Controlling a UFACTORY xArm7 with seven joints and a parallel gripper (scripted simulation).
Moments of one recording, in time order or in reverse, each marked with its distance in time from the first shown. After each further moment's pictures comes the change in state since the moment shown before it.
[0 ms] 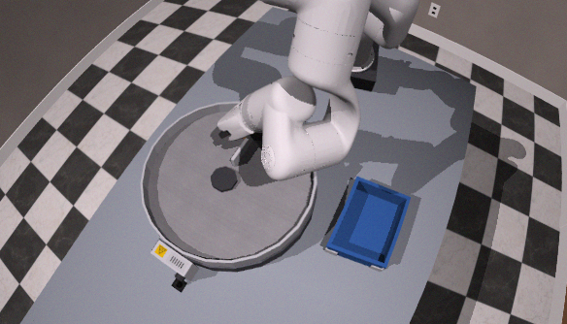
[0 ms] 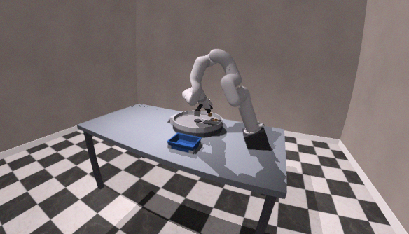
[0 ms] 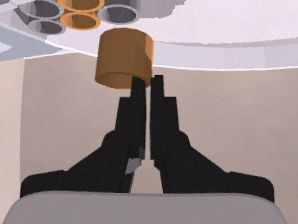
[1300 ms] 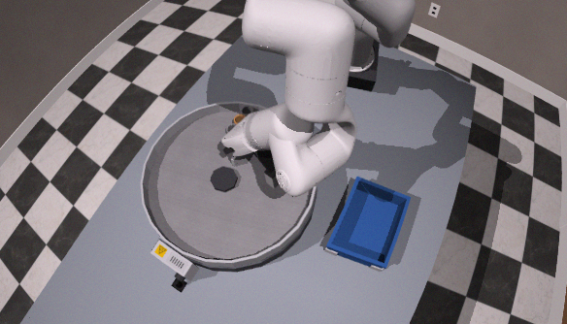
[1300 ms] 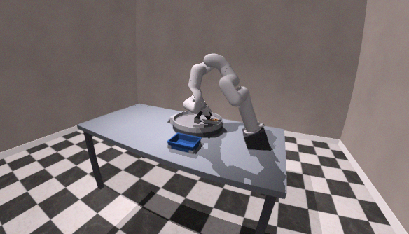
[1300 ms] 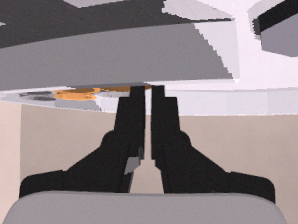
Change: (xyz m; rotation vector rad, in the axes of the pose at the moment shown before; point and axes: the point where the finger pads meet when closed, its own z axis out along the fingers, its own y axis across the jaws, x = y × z) arm 0.038 0.000 0.046 0.000 -0.001 0.001
